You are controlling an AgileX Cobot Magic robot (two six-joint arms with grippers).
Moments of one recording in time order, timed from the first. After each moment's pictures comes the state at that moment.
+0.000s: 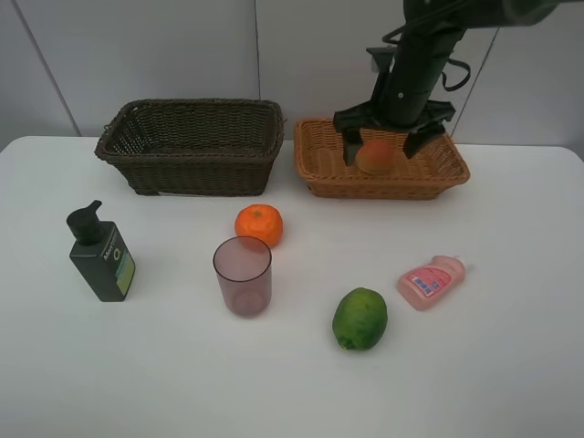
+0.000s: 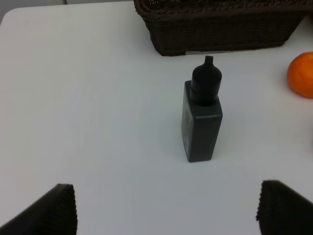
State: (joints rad) left arm -0.09 -0.01 -0.50 0.07 1.06 -0.06; right arm 0.40 2.02 -1.63 -0.11 1.02 0.24
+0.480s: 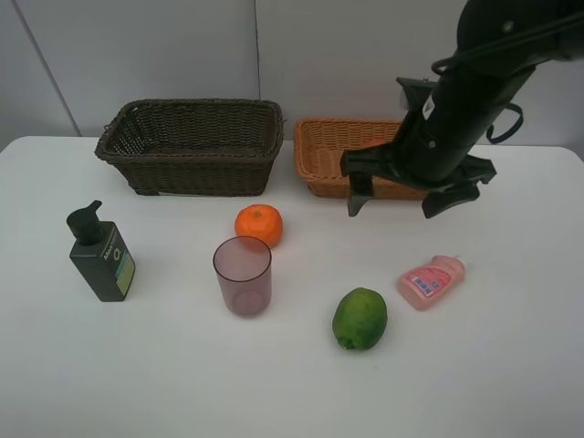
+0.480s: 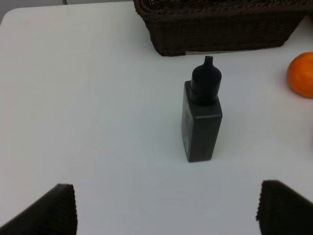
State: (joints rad) left arm -0.09 -0.01 -0.50 0.07 1.06 -0.06; right arm 0.53 1.64 -1.11 -0.08 0.87 0.53
